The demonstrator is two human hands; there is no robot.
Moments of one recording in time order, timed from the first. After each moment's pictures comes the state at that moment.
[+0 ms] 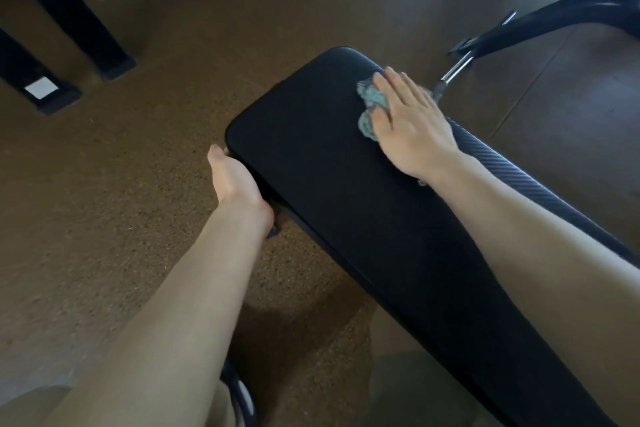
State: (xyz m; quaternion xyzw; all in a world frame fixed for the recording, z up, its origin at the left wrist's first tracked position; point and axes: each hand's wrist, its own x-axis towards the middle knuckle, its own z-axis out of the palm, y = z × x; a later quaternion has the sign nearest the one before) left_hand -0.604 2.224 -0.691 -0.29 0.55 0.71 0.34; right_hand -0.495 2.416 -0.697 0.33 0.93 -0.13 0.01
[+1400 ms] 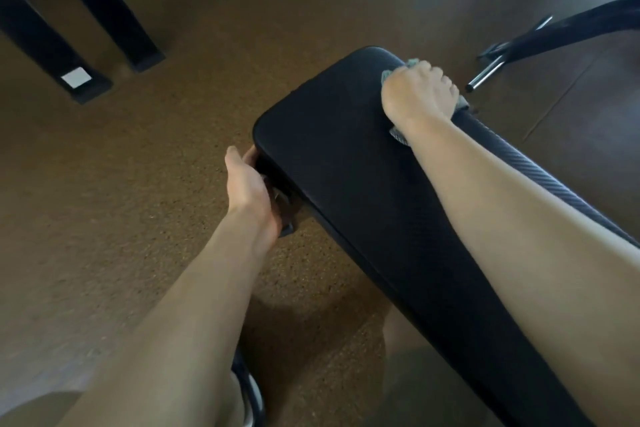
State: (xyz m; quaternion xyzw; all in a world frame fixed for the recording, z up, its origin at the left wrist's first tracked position) left_hand -0.608 2.203 -0.702 -0.23 0.60 0.69 0.34; right_hand -0.572 2.424 -0.696 0.55 0.82 -0.15 -0.02
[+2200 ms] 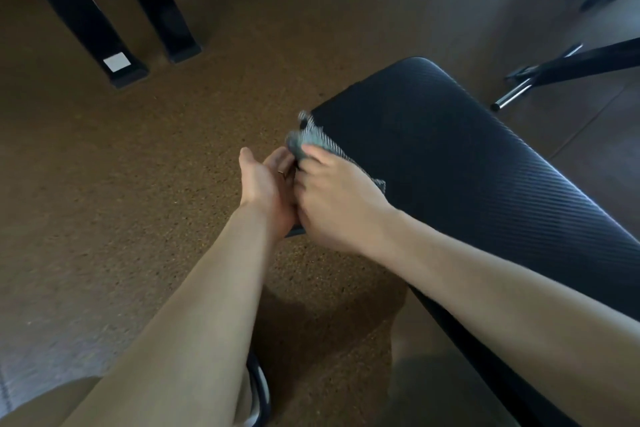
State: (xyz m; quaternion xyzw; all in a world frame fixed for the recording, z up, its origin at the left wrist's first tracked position) left_hand -0.638 2.170 -0.728 -0.20 0.49 0.75 0.40; right_hand -0.556 2.256 -0.711 -0.13 0.99 0.09 0.03
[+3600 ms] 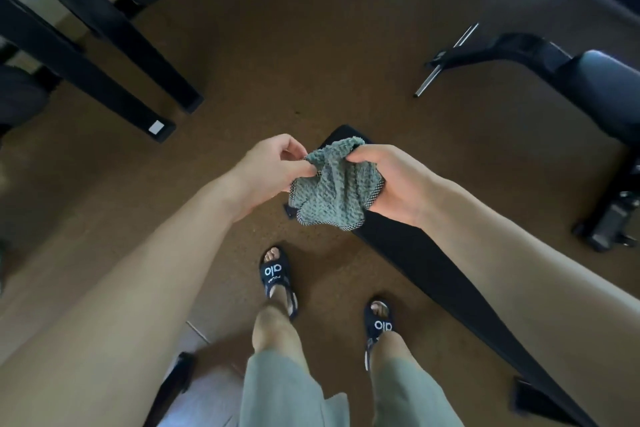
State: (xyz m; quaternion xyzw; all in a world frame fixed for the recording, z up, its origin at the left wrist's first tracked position) left_hand -0.649 2.163 -0.218 0.23 0.79 0.28 0.49; right_hand -0.488 2.289 -0.232 0.38 0.33 -0.86 0.07
